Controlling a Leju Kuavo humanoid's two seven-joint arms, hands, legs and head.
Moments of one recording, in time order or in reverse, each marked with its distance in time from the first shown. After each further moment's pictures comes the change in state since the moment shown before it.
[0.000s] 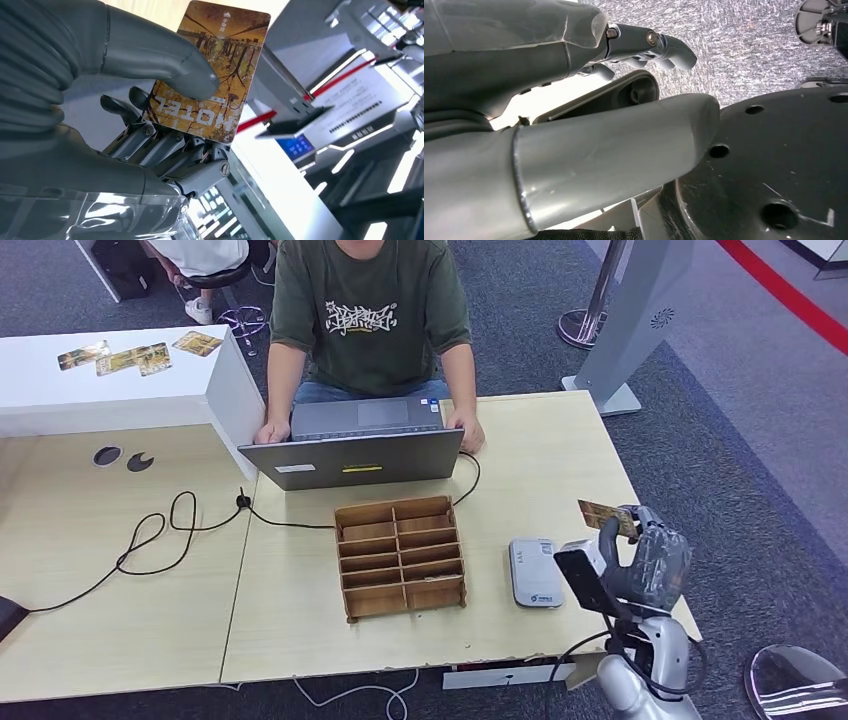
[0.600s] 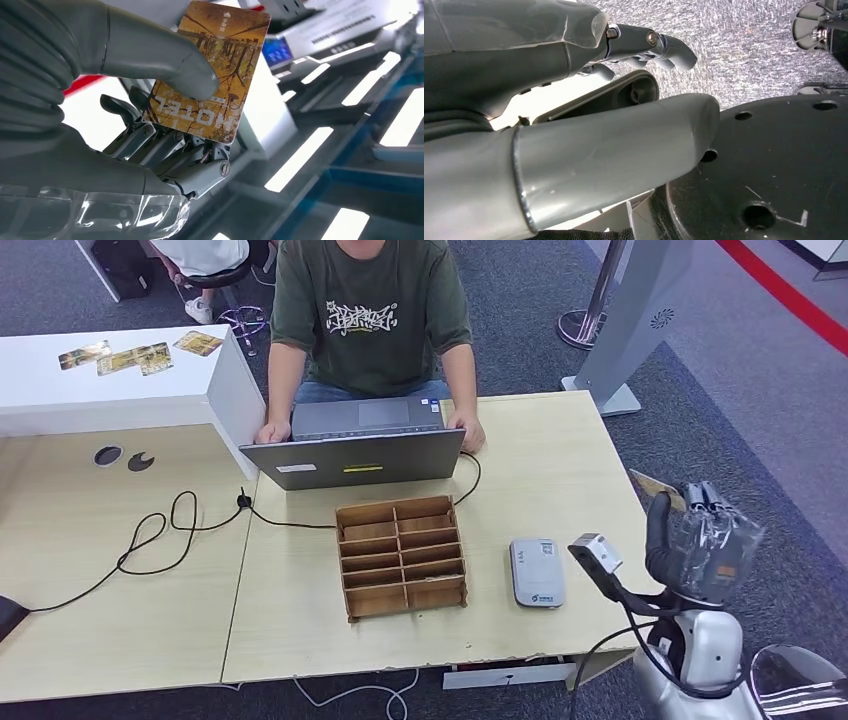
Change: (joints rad) left arm -0.010 0.000 0.000 0.000 -0.004 0.011 0.007; right arm 0.011 -0.039 -0.154 -0.156 0.408 0.000 0.013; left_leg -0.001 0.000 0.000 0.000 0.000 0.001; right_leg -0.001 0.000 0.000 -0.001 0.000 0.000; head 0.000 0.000
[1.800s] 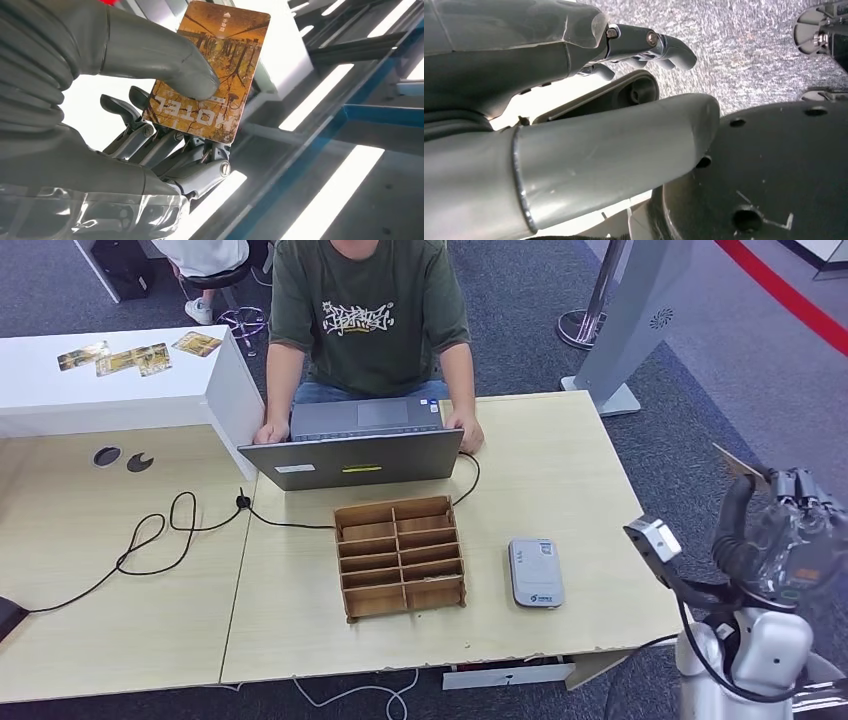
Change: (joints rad) left arm -0.015 0.016 -0.005 -0.001 -0.030 0.001 0.021; right arm -0.097 0.165 -0.305 -0.053 0.003 0.000 -0.209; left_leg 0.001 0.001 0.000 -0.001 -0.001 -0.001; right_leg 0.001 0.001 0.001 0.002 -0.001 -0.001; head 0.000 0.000
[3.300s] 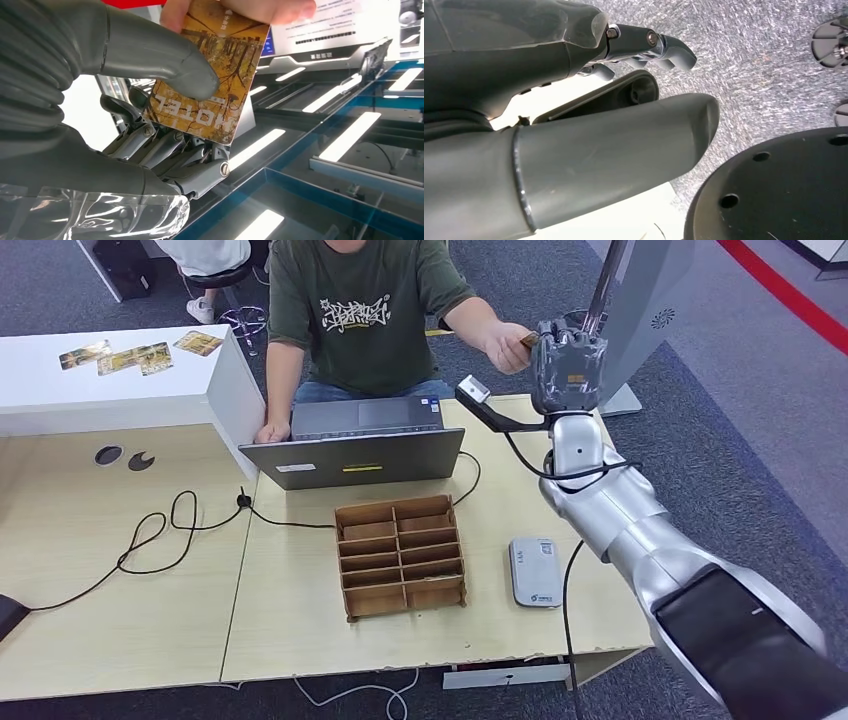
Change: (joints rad) left arm -0.028 0.089 -0.110 -0.068 -0.083 -0.023 0.049; right arm -0.933 -0.165 1.105 1.102 0.000 0.000 0.672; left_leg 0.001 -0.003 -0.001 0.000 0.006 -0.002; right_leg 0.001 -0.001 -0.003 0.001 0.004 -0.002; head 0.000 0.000
